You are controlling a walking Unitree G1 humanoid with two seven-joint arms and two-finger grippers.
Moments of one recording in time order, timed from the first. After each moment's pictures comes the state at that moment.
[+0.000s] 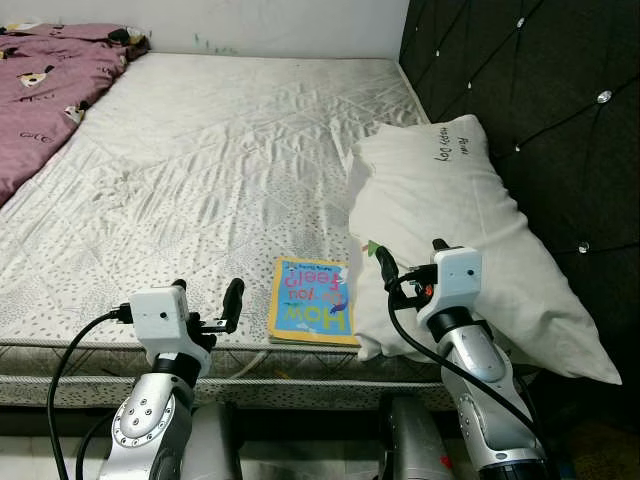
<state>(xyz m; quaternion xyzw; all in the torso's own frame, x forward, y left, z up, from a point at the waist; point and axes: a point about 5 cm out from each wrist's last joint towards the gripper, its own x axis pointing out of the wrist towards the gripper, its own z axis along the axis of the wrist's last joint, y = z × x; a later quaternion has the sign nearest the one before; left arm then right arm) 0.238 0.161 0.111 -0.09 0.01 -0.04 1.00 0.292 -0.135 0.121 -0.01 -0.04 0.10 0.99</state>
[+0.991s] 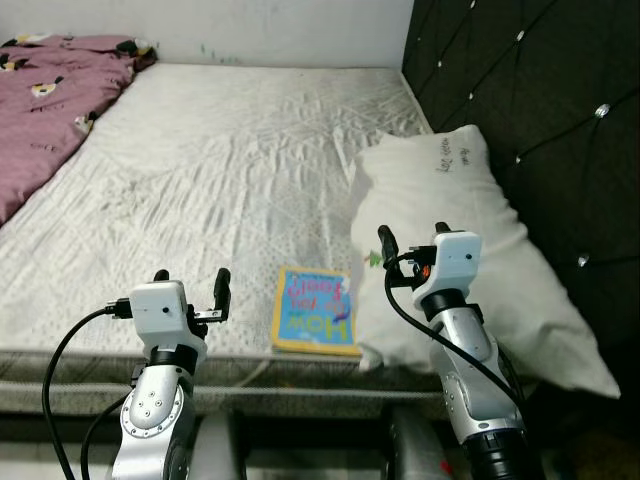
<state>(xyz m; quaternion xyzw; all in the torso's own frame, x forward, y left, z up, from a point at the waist) 0.250 0.166 0.108 -0.03 -0.03 0.02 1.00 0.314 -0.131 0.128 0.01 -0.08 0.06 0.99</state>
